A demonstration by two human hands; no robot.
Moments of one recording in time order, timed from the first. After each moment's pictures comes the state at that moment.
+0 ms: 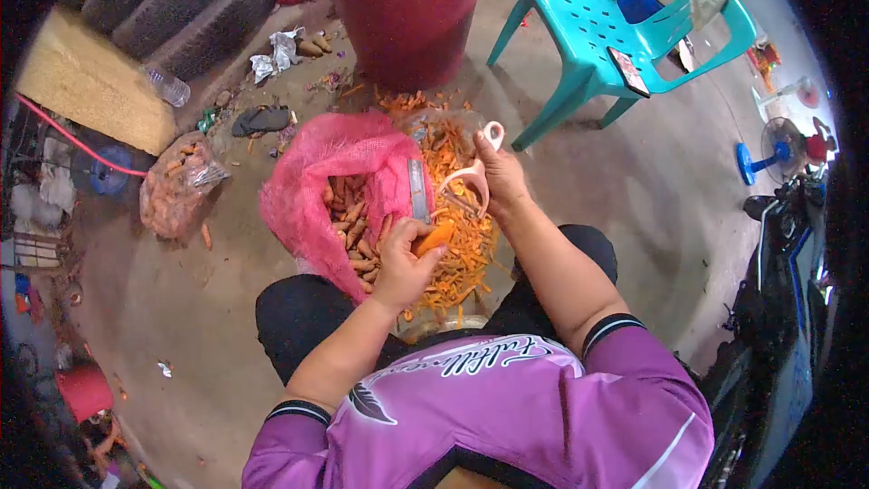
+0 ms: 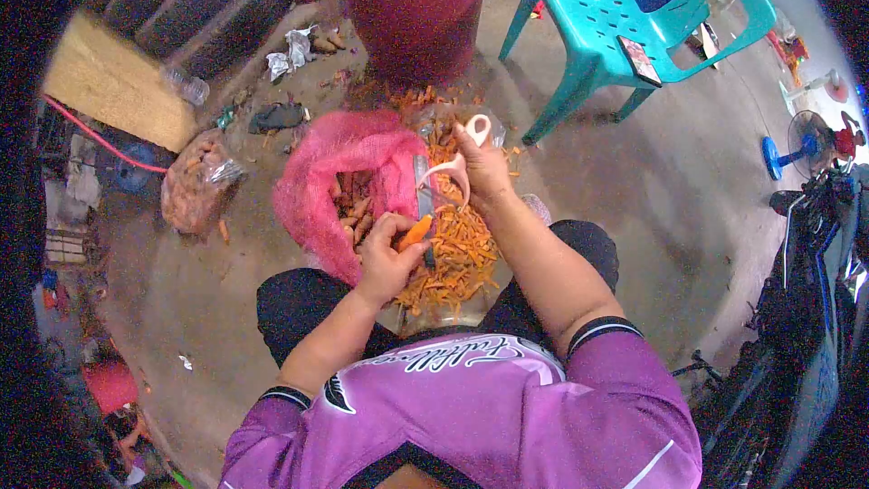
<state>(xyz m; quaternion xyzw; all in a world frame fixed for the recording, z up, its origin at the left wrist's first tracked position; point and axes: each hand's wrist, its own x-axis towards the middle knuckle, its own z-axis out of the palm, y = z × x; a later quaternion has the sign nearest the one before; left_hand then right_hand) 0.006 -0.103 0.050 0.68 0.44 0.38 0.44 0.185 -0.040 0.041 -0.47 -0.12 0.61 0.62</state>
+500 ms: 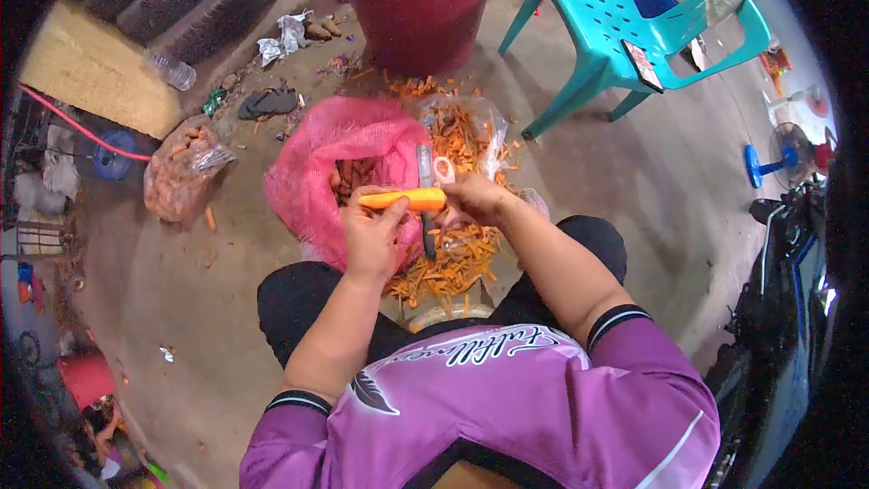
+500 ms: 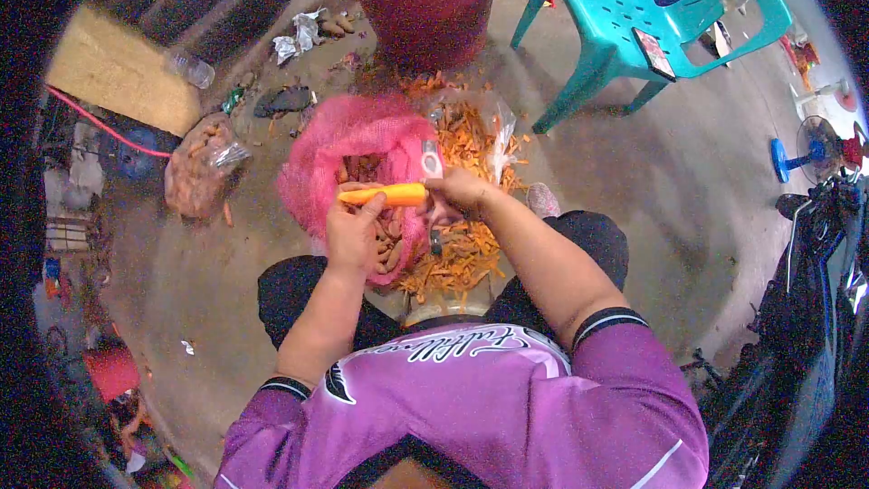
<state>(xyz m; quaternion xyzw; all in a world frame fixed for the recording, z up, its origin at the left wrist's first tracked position) -0.015 -0.078 0.049 0.31 0.41 0.56 0.65 0.167 -0.044 -0.016 -0.54 -0.31 0.75 0.23</state>
